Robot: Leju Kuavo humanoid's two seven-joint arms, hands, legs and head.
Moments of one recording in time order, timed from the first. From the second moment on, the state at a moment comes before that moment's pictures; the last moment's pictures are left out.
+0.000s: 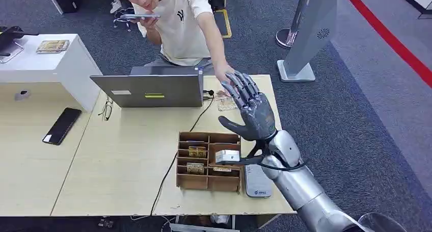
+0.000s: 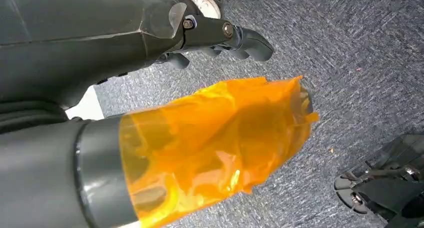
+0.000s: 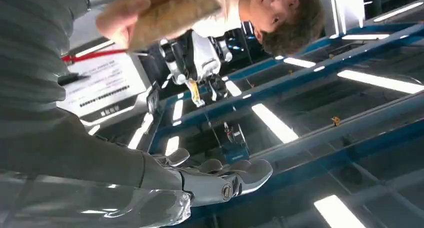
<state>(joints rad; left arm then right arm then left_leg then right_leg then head) -0.16 0.05 -1.03 -0.20 0.19 0.23 0.15 -0.44 0.01 0.33 -1.18 0.94 -0.69 -0.62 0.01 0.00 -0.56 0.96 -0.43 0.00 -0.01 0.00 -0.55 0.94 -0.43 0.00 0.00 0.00</state>
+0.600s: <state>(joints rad) -0.17 0.05 -1.03 -0.20 0.19 0.21 0.16 -0.50 0.07 0.27 -1.09 0.96 -0.69 -0.65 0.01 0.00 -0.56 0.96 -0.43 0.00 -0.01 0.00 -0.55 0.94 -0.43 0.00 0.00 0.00</state>
